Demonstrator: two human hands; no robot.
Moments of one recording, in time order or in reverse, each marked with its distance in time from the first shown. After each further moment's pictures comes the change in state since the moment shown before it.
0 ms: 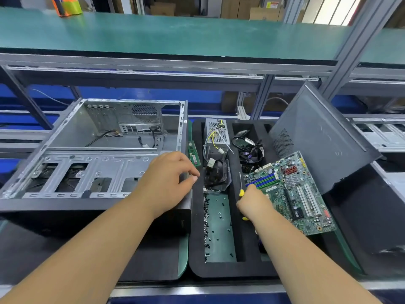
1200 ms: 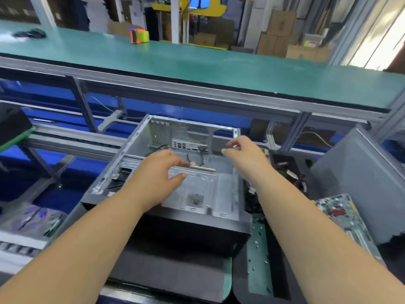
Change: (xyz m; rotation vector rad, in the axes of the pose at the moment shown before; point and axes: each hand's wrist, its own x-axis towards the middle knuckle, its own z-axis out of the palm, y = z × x) left_hand -0.040 -0.090 -0.124 0.055 0.144 -0.135; right_hand -0.084 -0.219 -0.091 0.521 0.081 -0.579
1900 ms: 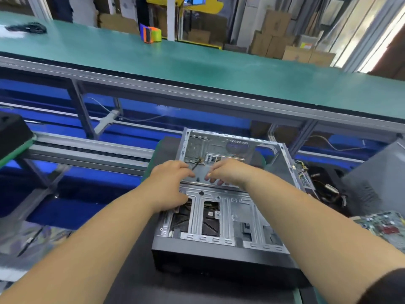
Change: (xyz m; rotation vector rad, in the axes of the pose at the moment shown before) left_hand 0.049 -0.164 -0.063 0.236 -0.352 0.020; right_hand 0.087 -0.090 0.170 -0.356 -0.450 0.181
